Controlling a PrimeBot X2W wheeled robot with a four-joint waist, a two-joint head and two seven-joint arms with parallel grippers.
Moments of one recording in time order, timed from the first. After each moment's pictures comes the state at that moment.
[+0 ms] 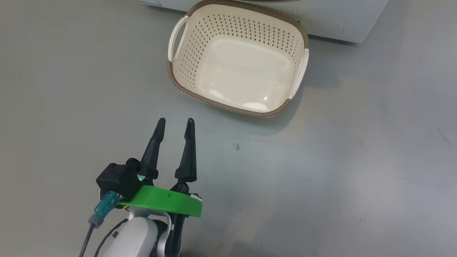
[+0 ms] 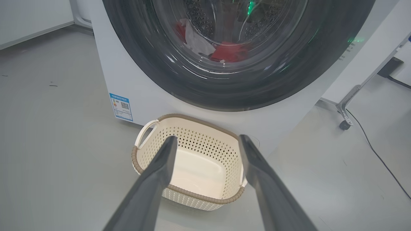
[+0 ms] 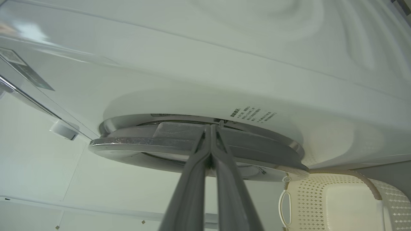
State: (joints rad) left arm -0.23 0.04 -0.49 0.01 -0.65 0.12 -0.25; right arm -0.81 -0.33 -0.09 0.17 1.52 0.00 0.47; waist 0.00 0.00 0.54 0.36
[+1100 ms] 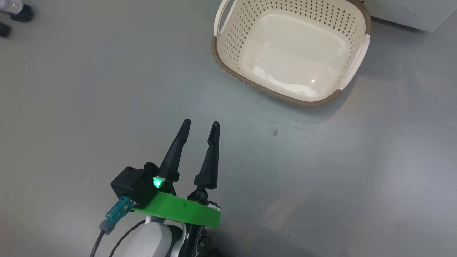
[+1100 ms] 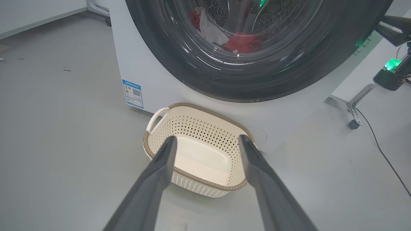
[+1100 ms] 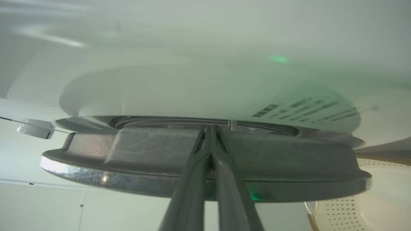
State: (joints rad) left arm -0.22 0.03 -0.58 -0.07 -0.70 0.12 -0.25; right arm -1.05 -0.38 -0.03 0.24 1.51 -0.11 0.57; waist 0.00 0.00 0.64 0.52
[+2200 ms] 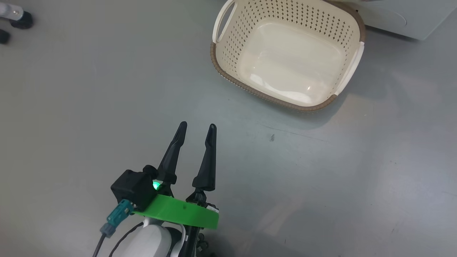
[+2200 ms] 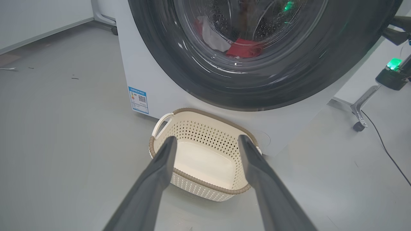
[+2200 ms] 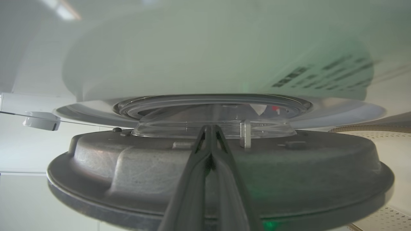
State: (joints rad) left arm -0.21 0.03 -0.56 -0.07 -0.67 0.12 -0.25; right arm -1.07 -0.36 -0.01 0.34 1.57 -0.12 0.67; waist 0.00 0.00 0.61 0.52
